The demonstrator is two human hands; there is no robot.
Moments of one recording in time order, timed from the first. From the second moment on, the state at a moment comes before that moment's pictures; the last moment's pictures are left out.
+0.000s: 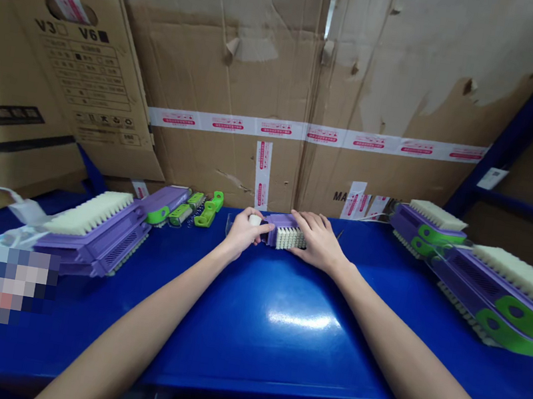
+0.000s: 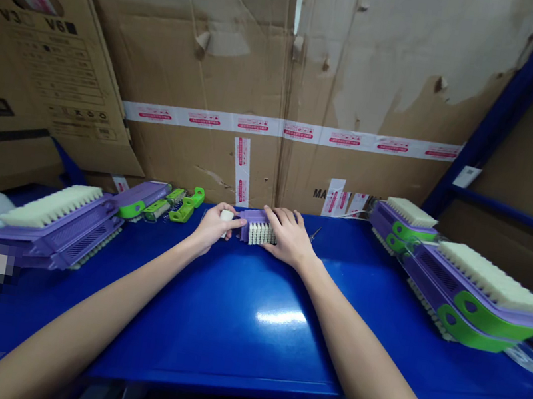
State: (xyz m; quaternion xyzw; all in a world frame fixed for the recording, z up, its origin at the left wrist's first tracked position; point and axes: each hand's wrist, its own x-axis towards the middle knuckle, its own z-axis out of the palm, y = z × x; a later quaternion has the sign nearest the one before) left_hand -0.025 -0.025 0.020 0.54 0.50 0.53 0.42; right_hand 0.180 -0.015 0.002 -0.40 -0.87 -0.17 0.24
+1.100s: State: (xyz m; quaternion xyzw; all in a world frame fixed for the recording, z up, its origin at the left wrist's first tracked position) left_hand -0.037 -0.005 0.002 0.53 0.46 0.57 0.42; right_hand 0.169 -0.020 0.000 -0.44 -0.84 -0.21 0.24
